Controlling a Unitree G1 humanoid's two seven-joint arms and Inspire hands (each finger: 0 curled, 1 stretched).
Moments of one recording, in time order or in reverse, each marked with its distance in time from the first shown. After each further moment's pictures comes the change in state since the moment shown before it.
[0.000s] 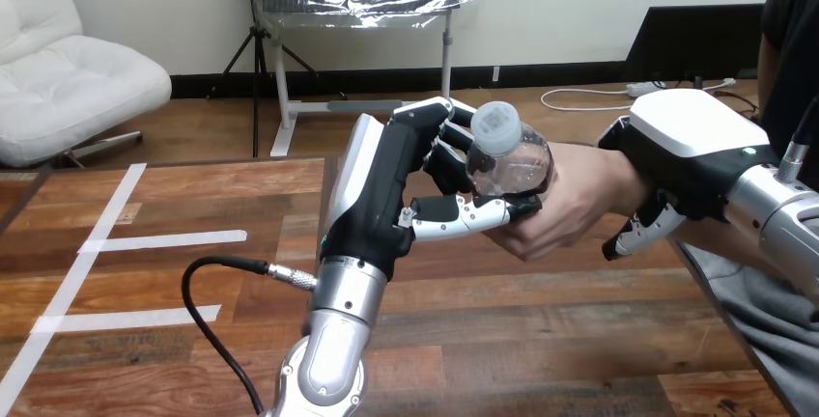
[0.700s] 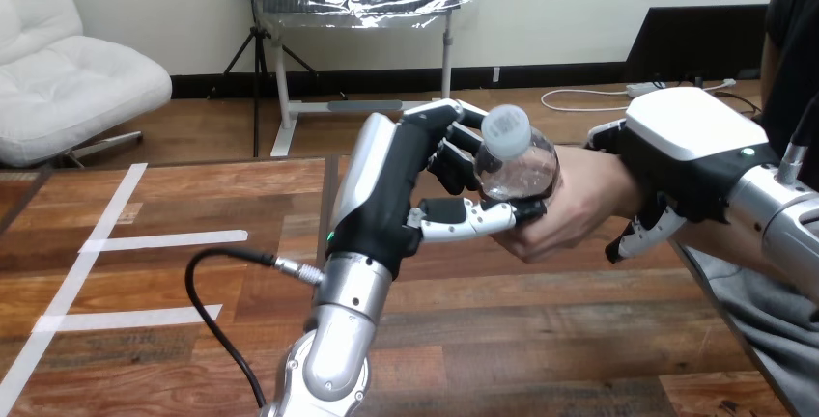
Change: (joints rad) left arm -0.010 0.010 -0.017 -0.036 0.089 0.081 -0.030; right arm 0.008 -0.012 -0.003 -0.001 -0.010 -0.048 -0.016
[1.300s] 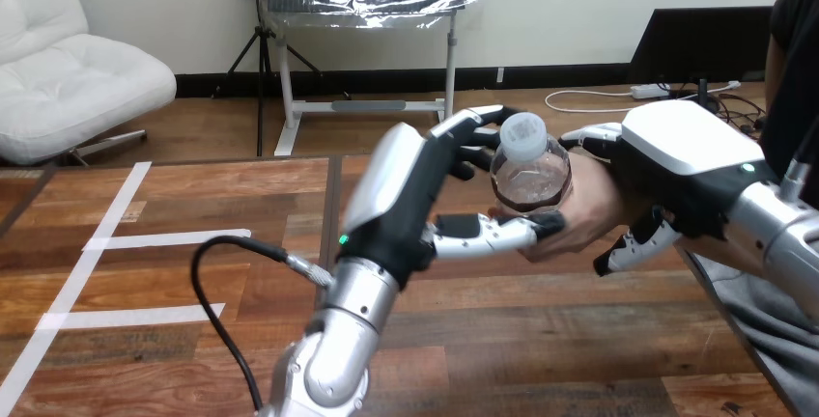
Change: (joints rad) left arm 0.018 0.036 -0.036 -0.045 0.054 0.039 -0.072; right arm 0.083 0.002 -0.034 -0.085 0.069 0.009 0.000
